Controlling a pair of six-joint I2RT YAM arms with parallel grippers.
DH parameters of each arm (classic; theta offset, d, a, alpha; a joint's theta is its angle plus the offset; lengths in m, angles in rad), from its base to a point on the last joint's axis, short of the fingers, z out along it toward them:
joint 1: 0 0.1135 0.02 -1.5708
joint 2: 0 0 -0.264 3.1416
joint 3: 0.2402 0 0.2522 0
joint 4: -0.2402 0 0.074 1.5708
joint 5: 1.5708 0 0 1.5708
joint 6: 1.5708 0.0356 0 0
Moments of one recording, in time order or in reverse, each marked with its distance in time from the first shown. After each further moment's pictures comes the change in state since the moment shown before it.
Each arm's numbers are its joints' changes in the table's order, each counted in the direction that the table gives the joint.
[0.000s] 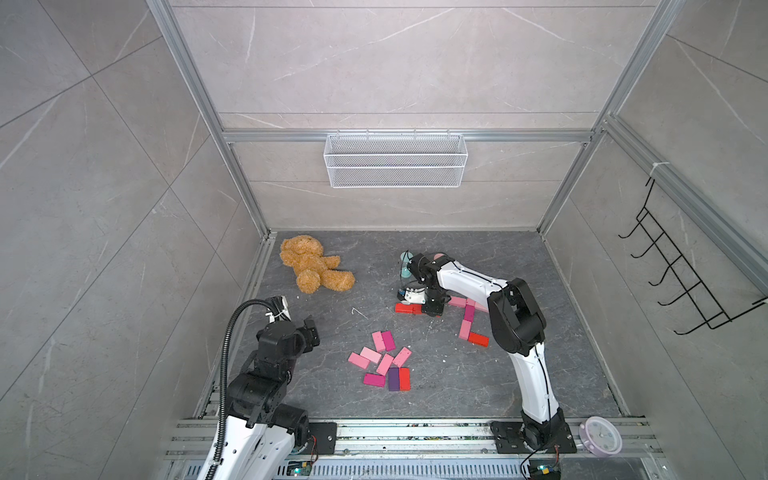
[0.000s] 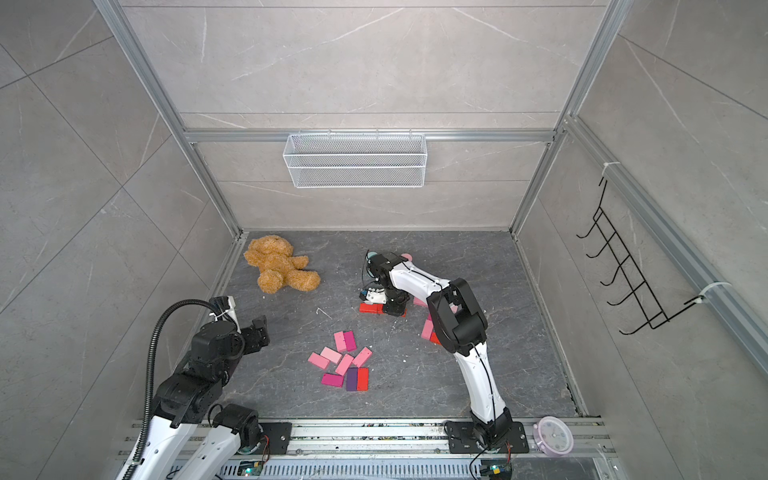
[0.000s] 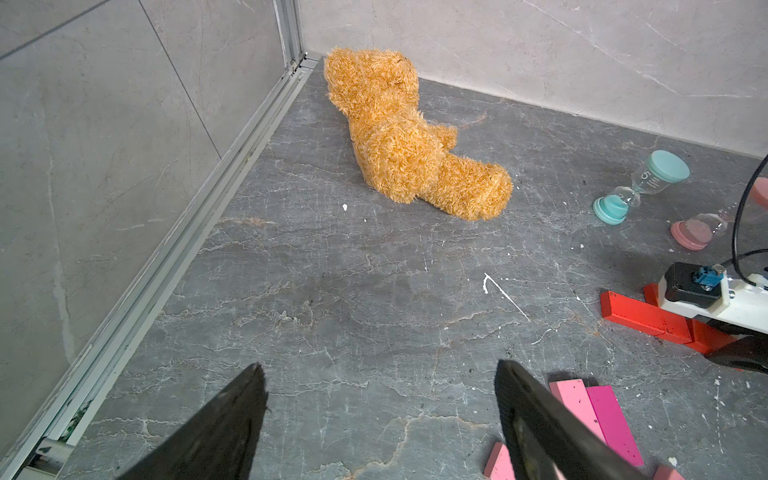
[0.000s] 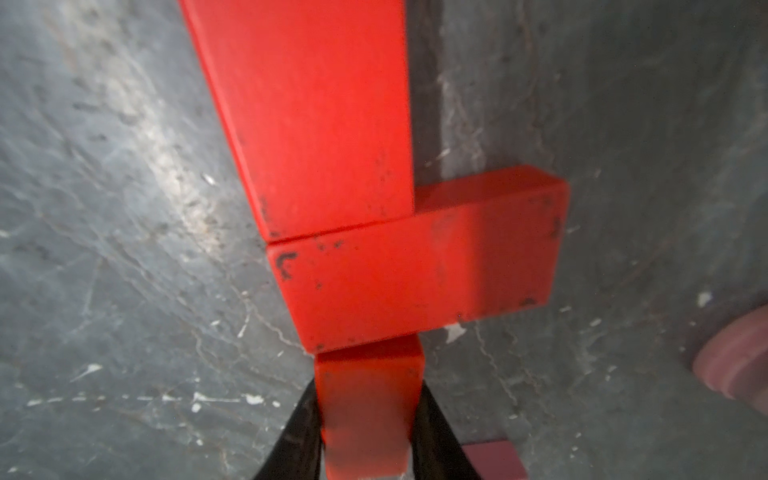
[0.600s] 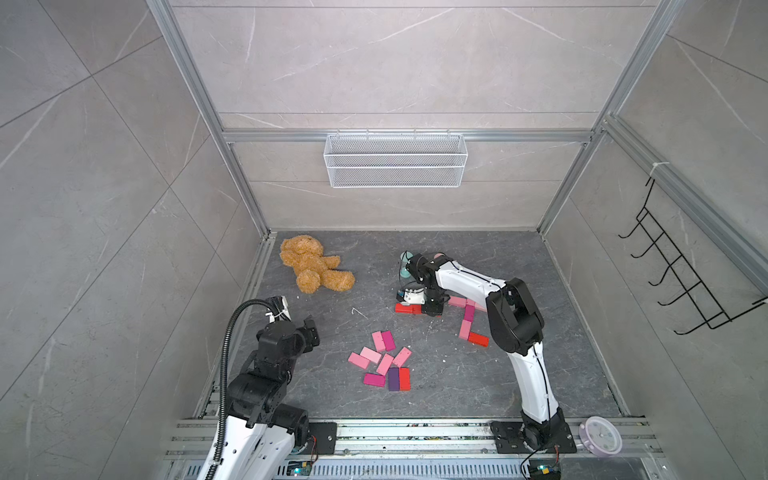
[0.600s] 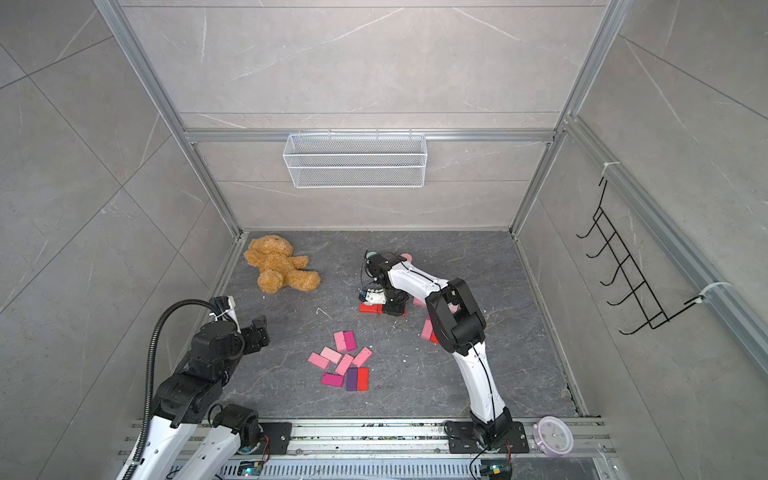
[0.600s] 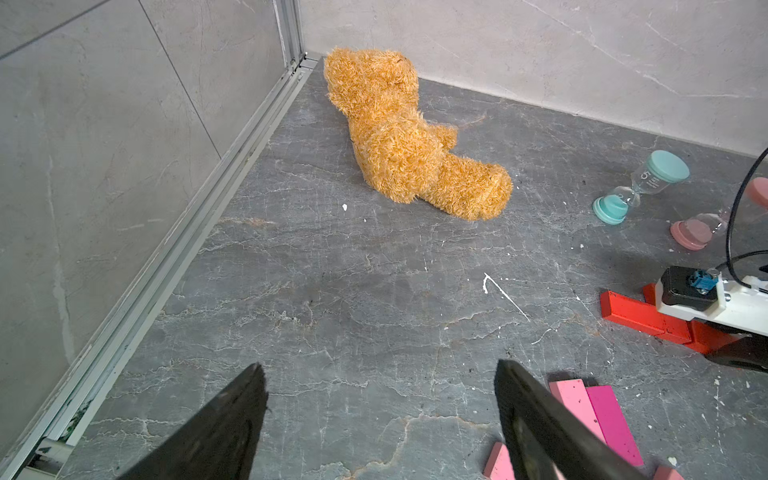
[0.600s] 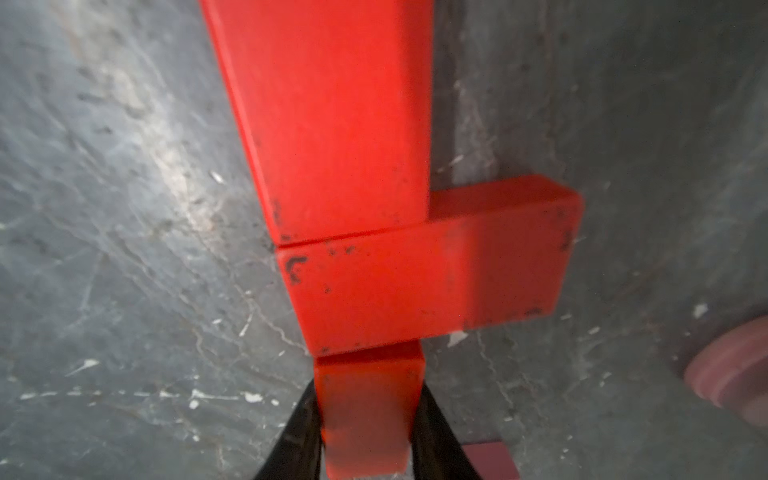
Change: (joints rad) left arm 0.000 0.000 0.000 0.000 0.000 0.000; right arm 0.005 0.014 0.020 -0.017 0.017 -0.033
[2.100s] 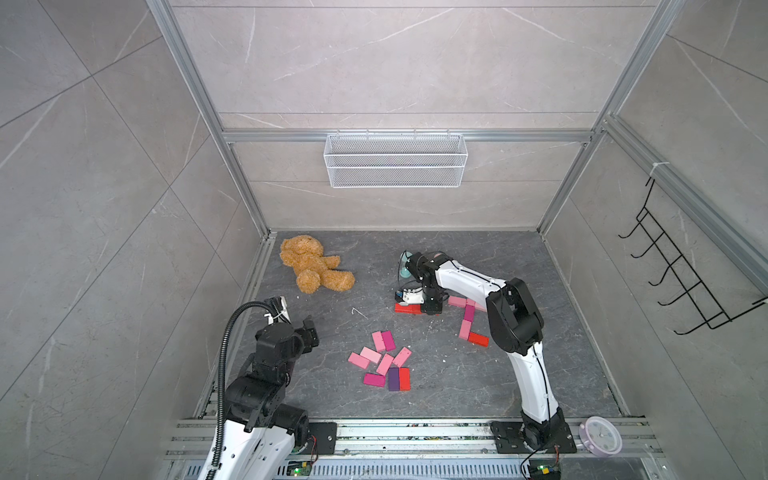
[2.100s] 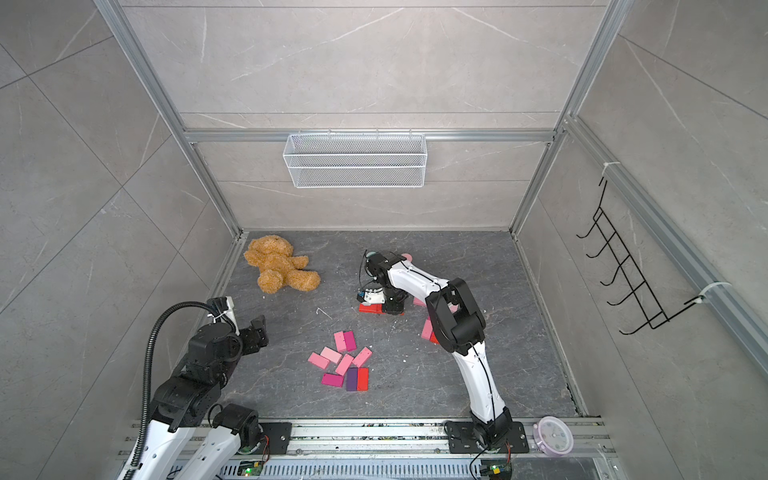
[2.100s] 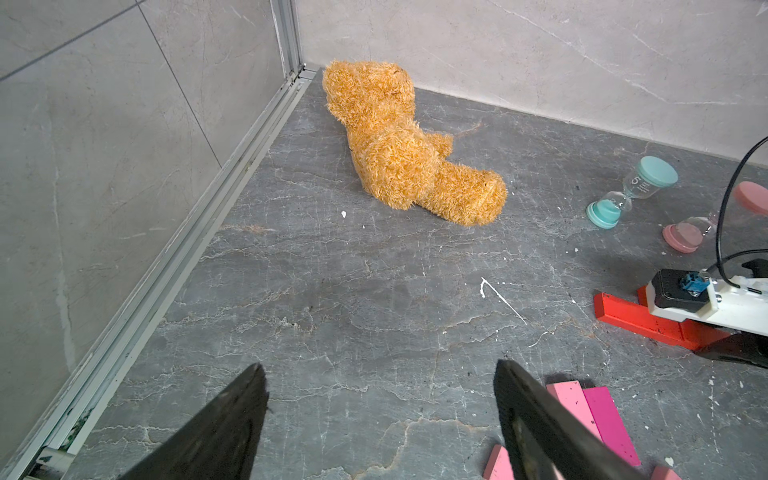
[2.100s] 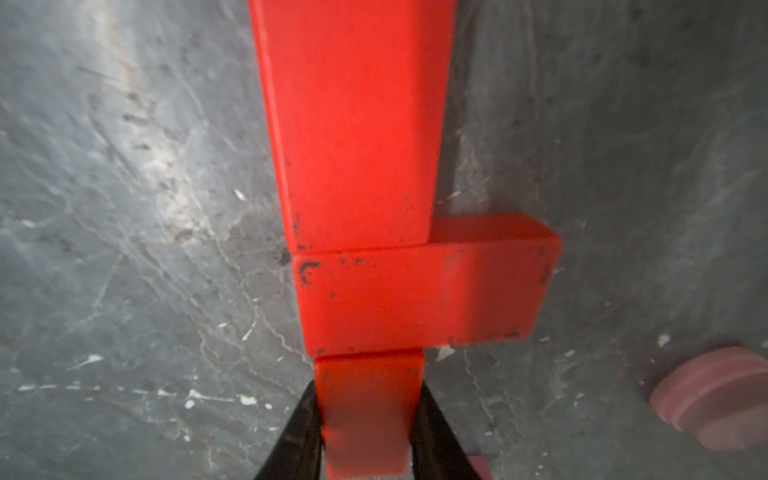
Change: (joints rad) left arm 0.000 -0.024 0.000 0.003 0.002 0.015; right arm 0.002 -0.001 0.017 0.009 -0.021 -0.072
